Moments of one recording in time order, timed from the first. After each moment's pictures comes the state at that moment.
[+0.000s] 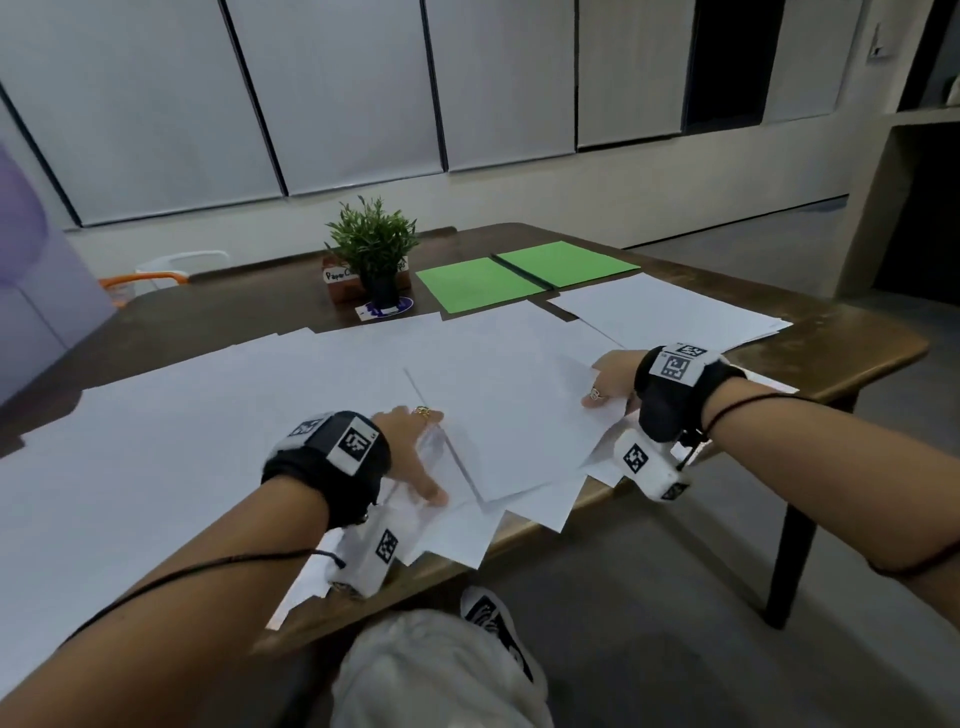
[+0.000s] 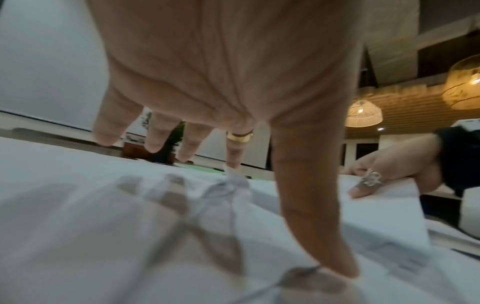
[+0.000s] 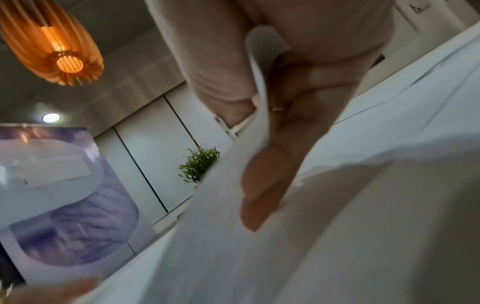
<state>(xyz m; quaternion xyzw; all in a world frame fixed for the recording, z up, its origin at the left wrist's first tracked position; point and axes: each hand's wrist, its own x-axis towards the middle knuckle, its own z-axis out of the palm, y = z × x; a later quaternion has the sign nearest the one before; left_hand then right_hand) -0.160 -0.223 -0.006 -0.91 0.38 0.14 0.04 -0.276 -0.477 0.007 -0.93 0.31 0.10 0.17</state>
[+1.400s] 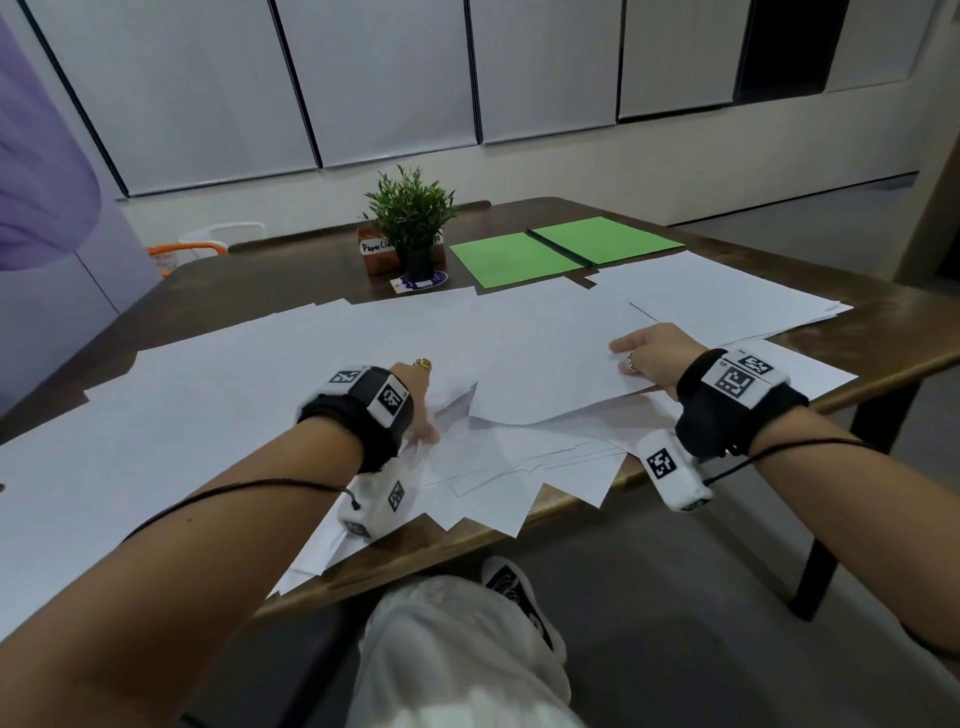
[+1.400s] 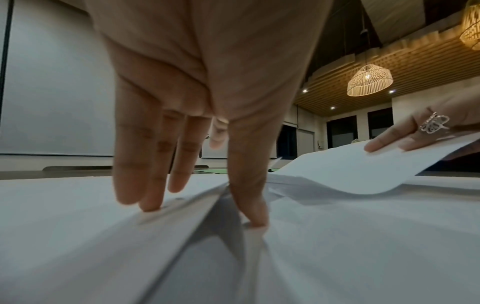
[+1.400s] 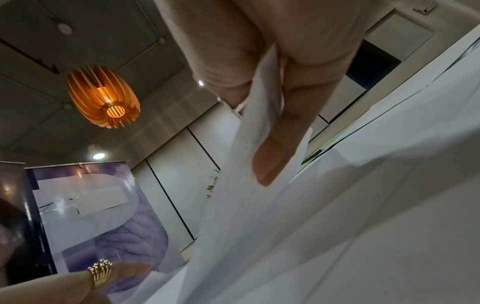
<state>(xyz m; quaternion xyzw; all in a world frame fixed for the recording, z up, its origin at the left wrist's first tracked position) -0.132 -0.211 -0.001 -0.95 0.31 0.07 0.09 -0.280 -0.458 -0.015 -0.79 0.34 -0.16 0.48</state>
